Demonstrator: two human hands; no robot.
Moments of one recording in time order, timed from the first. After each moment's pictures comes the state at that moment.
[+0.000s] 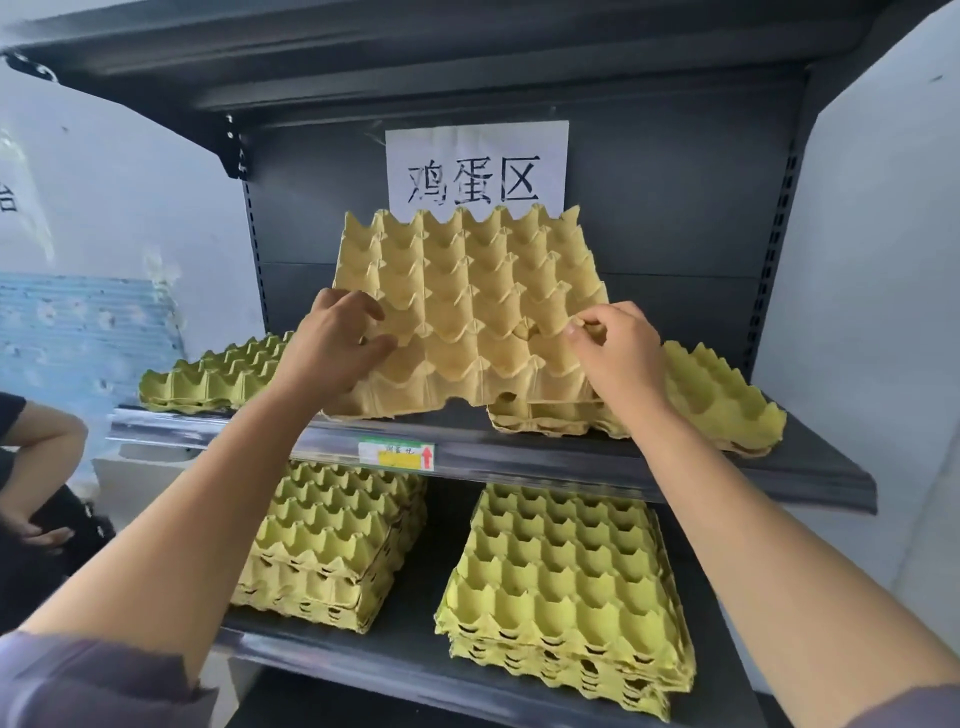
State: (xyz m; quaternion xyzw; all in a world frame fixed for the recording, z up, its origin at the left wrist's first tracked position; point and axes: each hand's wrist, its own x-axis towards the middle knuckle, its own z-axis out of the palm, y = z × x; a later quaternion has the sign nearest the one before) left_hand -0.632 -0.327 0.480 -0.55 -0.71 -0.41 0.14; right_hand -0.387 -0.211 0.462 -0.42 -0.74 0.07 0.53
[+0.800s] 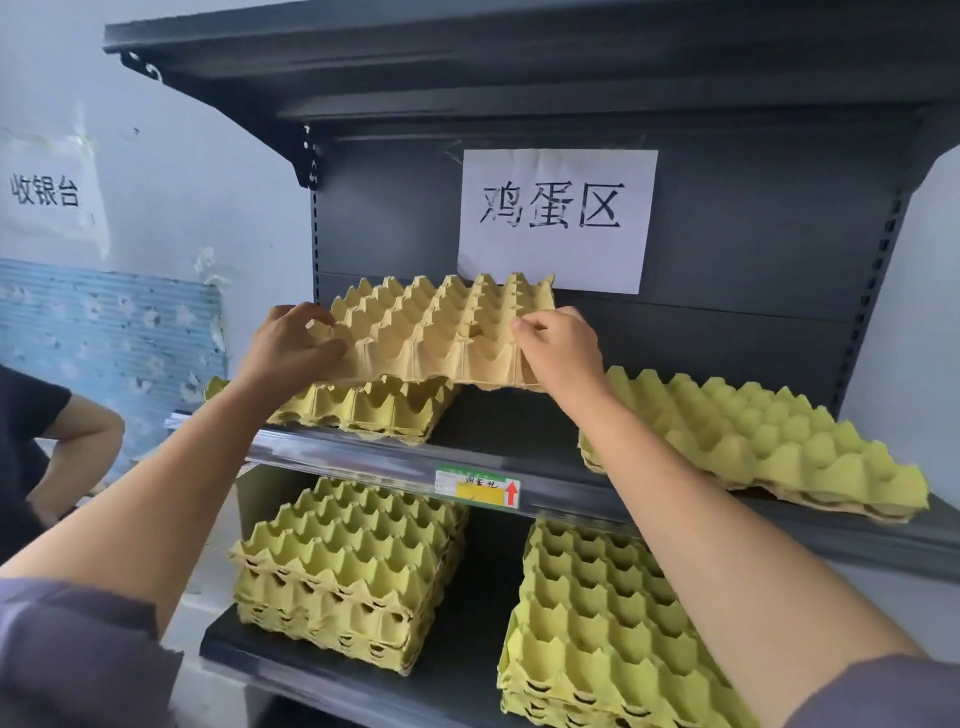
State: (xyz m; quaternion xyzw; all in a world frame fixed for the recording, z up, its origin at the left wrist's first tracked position) left_hand -0.773 -0.348 0.469 -0.48 -0.73 -0.49 0.06; right_hand -0.536 -0.223 0.483 -0.37 -0.79 0.13 0.47
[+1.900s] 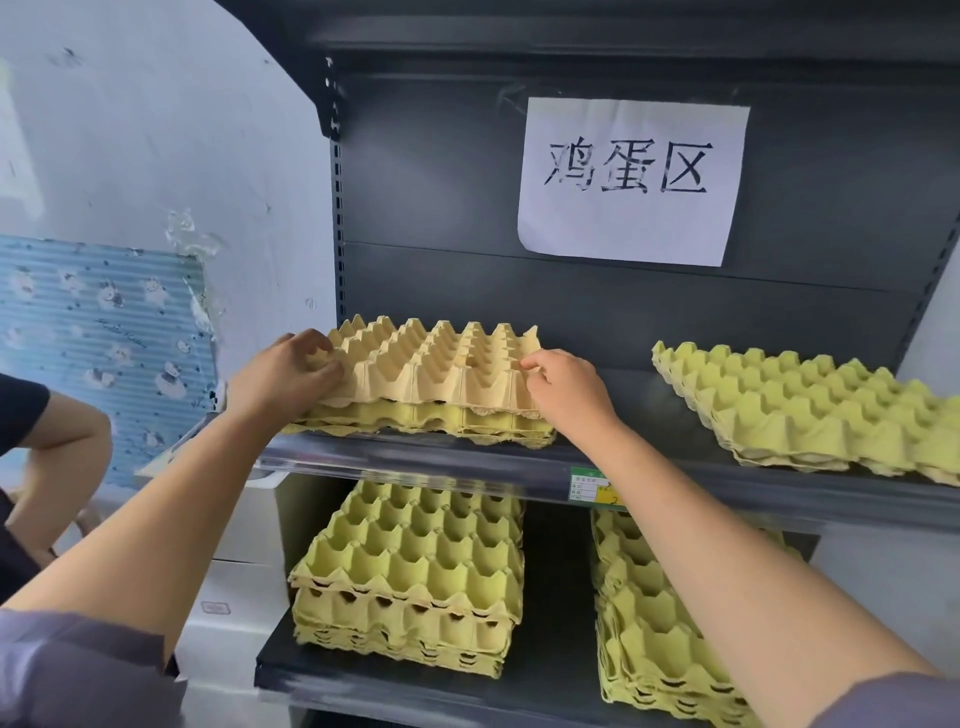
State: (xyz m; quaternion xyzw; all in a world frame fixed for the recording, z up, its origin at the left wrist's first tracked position) left_hand -0.939 -0.325 0.420 -0.51 -0.78 -0.35 0.05; right_hand -0.668 -0.224 0.423 -0.46 -0.81 0.06 0.35
